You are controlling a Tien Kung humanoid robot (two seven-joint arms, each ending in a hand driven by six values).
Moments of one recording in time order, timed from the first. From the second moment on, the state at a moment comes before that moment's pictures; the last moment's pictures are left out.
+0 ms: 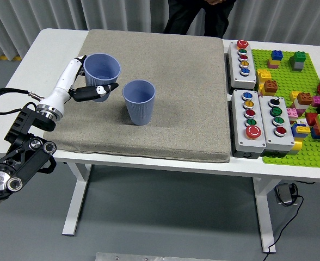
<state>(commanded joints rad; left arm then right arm) -0.45 0.31 -1.09 -1.23 1.62 0.22 -0.02 0.20 -0.10 1.89 0.18 -1.52 -0.12 -0.23</state>
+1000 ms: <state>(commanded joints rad) -0.58 0.42 -0.98 -1.34 2.13 0.09 0.11 0.21 -0.11 1.89 0.18 -1.51 -0.12 -0.23</state>
